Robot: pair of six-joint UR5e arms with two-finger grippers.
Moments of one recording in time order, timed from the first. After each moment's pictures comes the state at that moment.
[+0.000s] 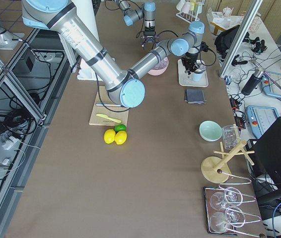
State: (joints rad) left arm -0.59 -2.04 -1.85 -1.81 -2.00 0.28; right arm 0.97 -0.75 1.40 -1.64 2.17 0.06
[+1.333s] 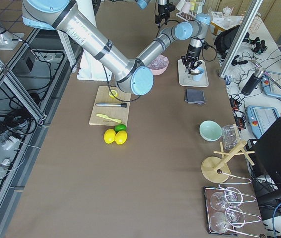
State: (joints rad) left arm -0.94 -1.84 -1.89 -1.73 -2.19 -0.21; right arm 0.96 -0.62 1.35 -1.97 2.08 -0.21
